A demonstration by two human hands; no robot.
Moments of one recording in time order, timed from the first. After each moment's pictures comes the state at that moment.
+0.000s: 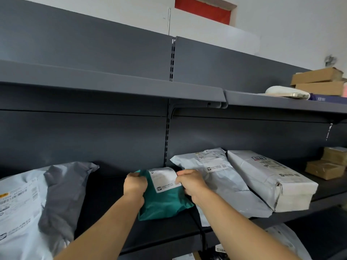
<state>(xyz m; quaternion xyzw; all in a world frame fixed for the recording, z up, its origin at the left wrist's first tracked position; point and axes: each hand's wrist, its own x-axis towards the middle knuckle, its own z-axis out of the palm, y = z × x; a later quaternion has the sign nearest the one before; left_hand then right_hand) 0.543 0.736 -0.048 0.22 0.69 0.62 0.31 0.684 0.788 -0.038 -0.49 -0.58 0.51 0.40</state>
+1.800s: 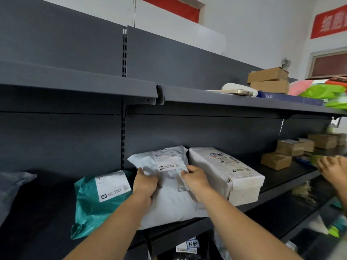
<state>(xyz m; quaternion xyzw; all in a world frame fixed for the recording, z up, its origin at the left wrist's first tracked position) 0.680 0.800 -0.043 0.30 0.62 0.60 0.41 0.810 0.852 -0.044 -0.55 -0.58 0.39 0.46</state>
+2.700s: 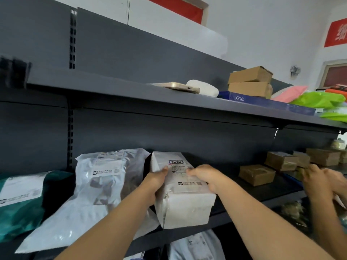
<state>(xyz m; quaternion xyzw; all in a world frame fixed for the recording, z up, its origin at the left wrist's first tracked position) 0.857 0.900 -0.026 0.31 0.57 0.58 0.49 1.004 0.951 0.014 -0.58 -0.61 0.47 0.27</state>
